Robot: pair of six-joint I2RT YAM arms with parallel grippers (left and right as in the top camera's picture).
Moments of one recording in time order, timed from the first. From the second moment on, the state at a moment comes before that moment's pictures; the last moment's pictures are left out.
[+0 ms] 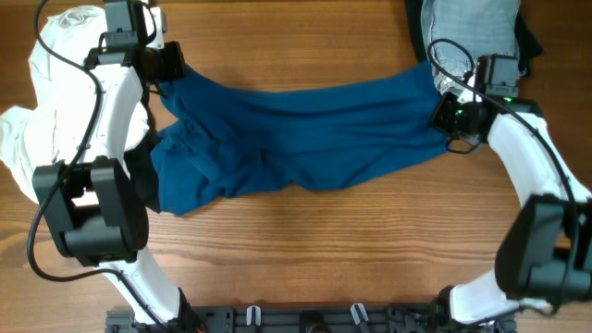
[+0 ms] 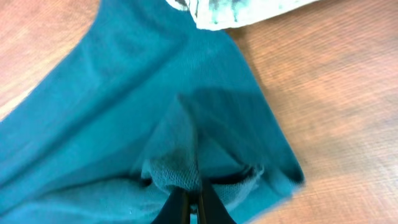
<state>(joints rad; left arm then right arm) 0.07 1.97 1.62 -0.62 0.13 -0.10 -0.12 1.75 1.17 -0.57 -0.16 0.35</state>
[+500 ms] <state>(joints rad) 0.07 1.97 1.62 -0.62 0.13 -0.10 -0.11 1.78 1.33 -0.59 -0.15 0.25</state>
